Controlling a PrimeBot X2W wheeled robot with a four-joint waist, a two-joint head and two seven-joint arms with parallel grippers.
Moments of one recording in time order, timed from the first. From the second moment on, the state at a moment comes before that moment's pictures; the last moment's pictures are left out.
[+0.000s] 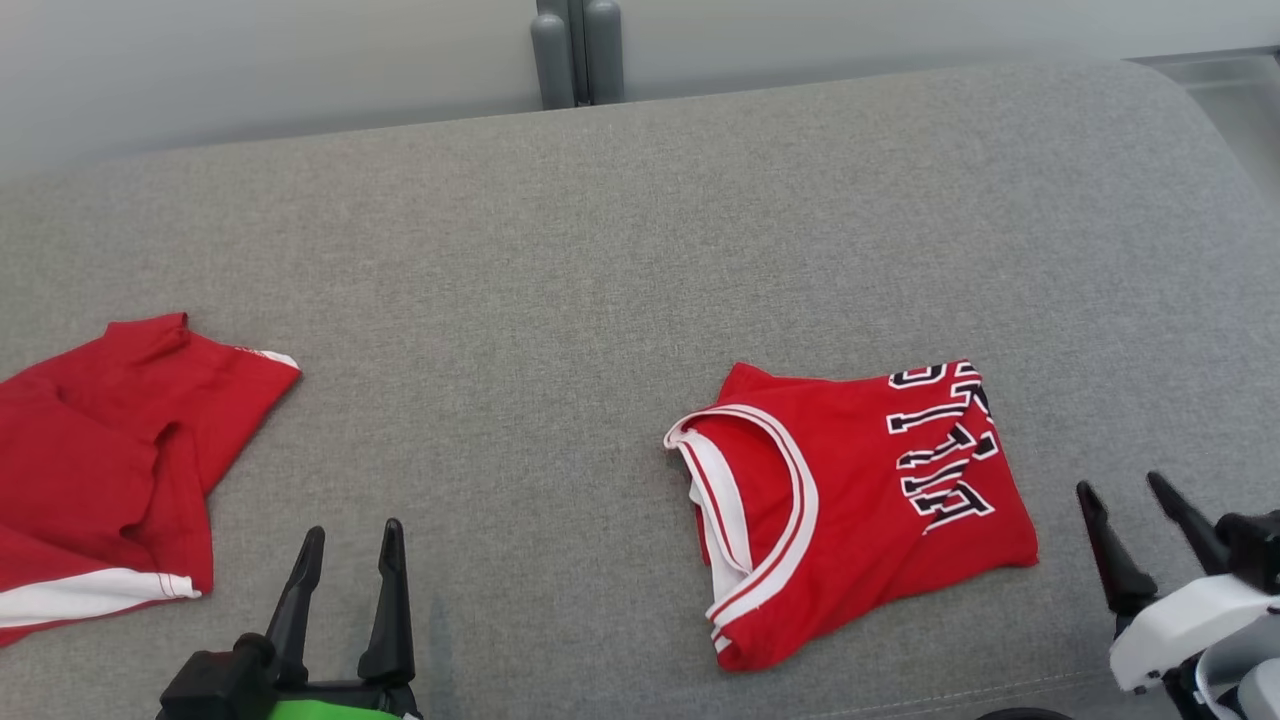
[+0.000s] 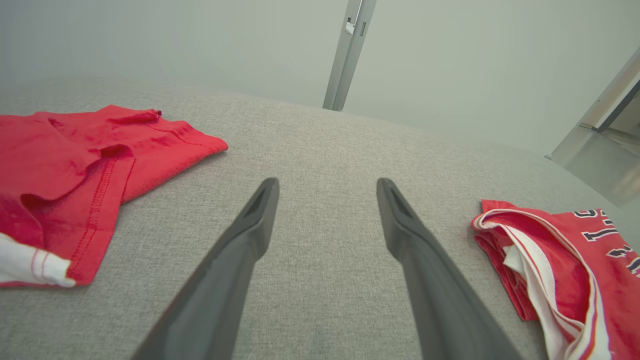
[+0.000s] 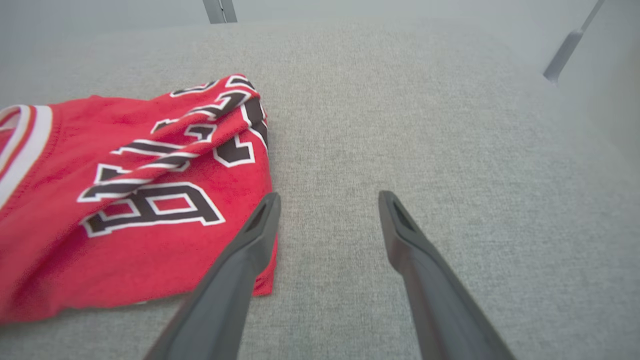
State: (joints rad) left arm 0.11 0.05 -0.07 0.08 -0.33 -0.12 -0.26; right arm -0.08 -0.45 0.24 0.45 0.52 0.13 -0.26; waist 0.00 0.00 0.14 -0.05
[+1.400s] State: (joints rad) left arm 0.20 0.05 0.00 0.14 -0.26 -0.13 -0.26; right arm 0.06 -0.19 0.03 0.24 0.25 0.13 -0.26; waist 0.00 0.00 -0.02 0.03
